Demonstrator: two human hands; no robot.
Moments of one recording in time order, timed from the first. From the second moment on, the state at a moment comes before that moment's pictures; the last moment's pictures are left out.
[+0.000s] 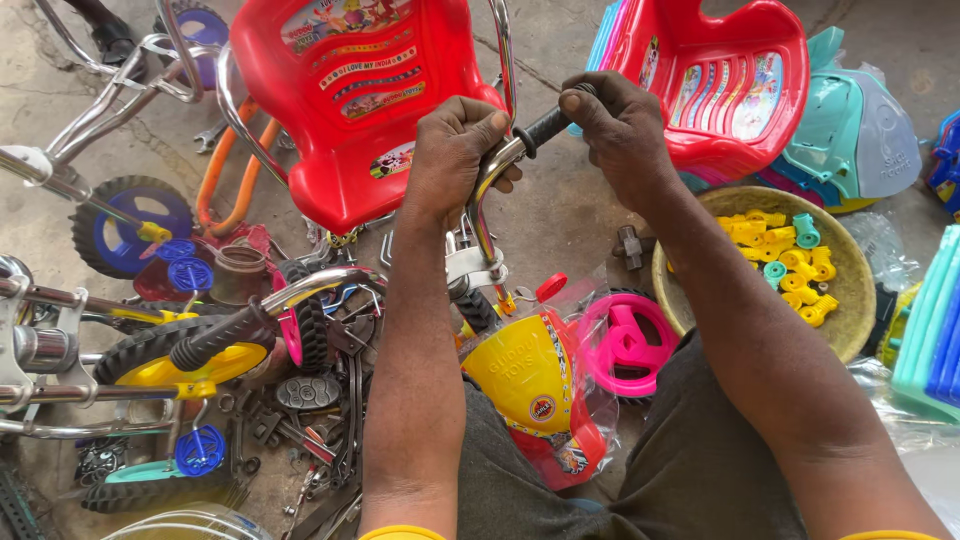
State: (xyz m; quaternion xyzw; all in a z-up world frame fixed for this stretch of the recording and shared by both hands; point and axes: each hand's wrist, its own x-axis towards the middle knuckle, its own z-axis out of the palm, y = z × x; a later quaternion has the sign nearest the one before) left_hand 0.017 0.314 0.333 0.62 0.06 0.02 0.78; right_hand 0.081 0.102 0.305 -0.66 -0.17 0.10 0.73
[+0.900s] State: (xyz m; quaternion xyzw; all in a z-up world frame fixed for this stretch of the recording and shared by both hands) left_hand 0.001 0.314 0.331 0.63 0.06 0.12 0.77; right_hand 0.076 0.103 0.306 -0.68 -0.19 0.07 0.70
